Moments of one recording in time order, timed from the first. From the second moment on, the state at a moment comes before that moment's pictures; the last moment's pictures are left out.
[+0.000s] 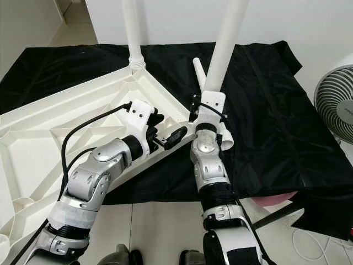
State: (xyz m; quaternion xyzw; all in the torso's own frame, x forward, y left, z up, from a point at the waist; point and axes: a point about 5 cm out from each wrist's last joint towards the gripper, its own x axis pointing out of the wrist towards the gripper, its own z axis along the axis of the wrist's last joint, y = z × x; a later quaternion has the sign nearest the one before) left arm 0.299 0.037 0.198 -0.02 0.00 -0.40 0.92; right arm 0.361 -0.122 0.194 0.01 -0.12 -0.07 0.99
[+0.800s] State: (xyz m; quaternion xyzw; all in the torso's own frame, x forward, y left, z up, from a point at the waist) left arm 0.299 0.034 0.199 -0.02 0.00 -0.40 0.92; right arm 0.367 -0.157 0.194 -0.07 -0.10 0.16 0.98
